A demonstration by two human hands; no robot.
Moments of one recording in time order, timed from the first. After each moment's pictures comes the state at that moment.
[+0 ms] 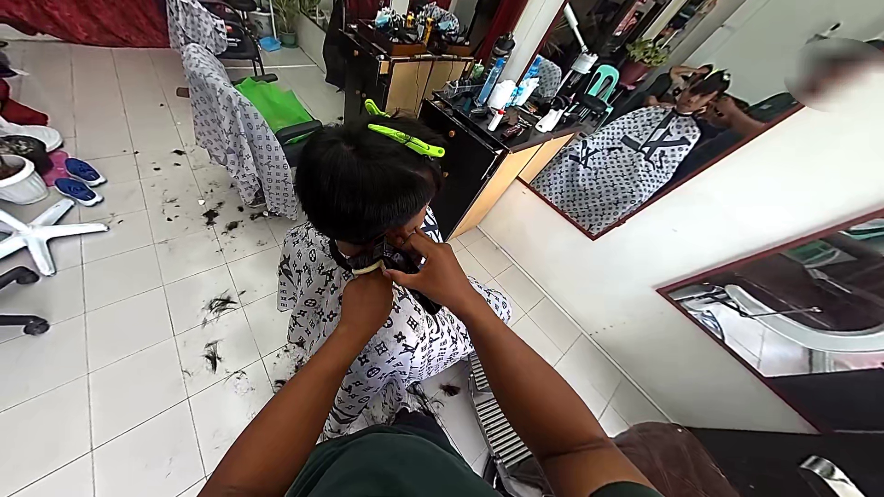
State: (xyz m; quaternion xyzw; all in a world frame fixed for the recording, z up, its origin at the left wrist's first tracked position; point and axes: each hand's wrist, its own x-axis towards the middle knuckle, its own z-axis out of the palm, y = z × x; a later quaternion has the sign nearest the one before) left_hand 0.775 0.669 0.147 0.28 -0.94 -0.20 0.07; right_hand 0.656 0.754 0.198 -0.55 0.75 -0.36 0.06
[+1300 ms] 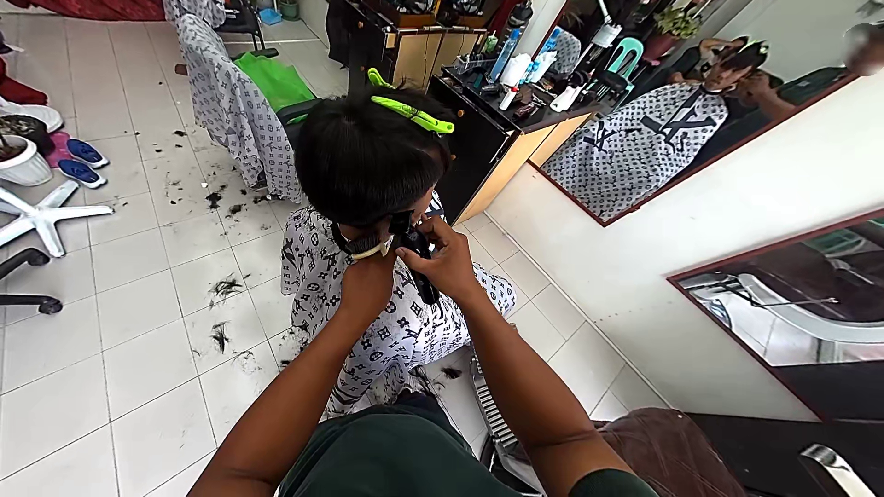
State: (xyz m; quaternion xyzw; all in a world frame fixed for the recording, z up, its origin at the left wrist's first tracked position) left_hand 0.775 0.664 0.125 0.25 -0.94 -0.16 0.18; right_hand 0.655 0.759 0.174 -0.52 0.69 -0.50 0.03
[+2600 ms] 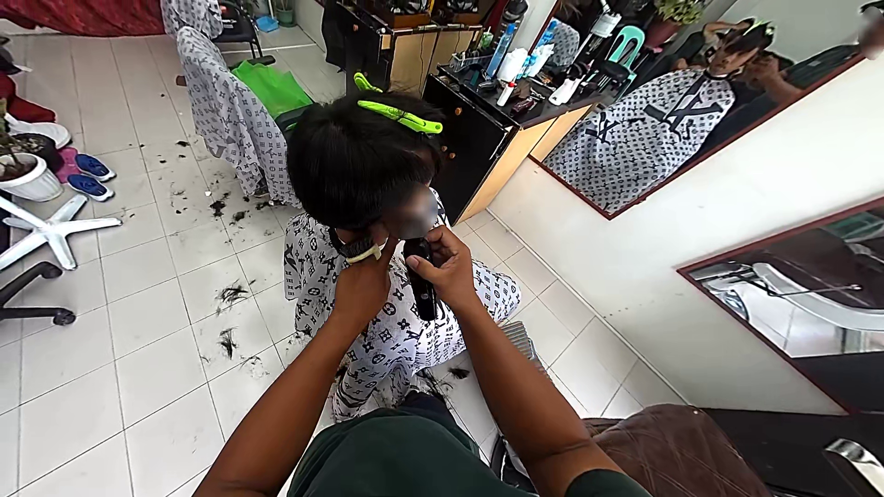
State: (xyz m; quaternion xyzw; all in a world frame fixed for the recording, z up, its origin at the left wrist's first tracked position) left_hand 0.779 0.658 0.128 0.23 -0.95 -0.16 0.16; right_hand 0.667 0.771 0.165 -0.45 0.56 -0.68 0.15
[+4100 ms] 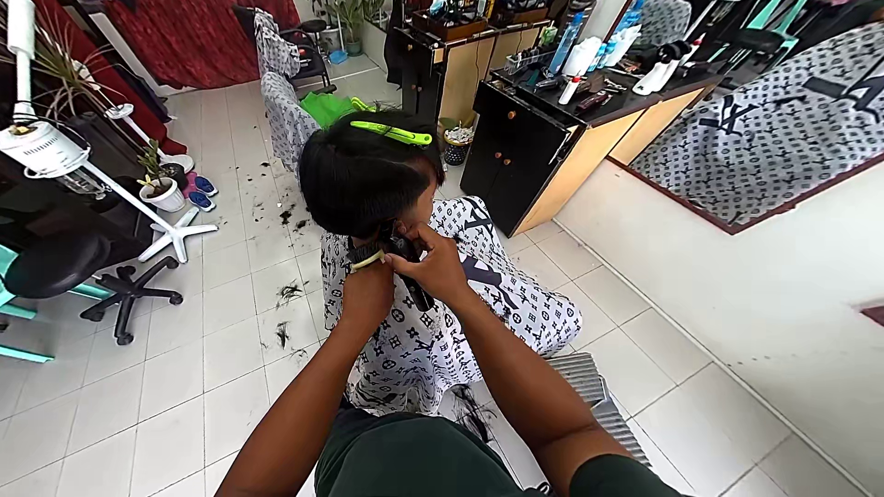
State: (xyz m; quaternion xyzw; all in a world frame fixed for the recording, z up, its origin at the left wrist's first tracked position) left_hand 0.771 0.684 0.156 0.37 -0.92 -0.11 0.09; right_hand 0.645 0.752 0.174 -0.51 0.66 -0.54 0.11
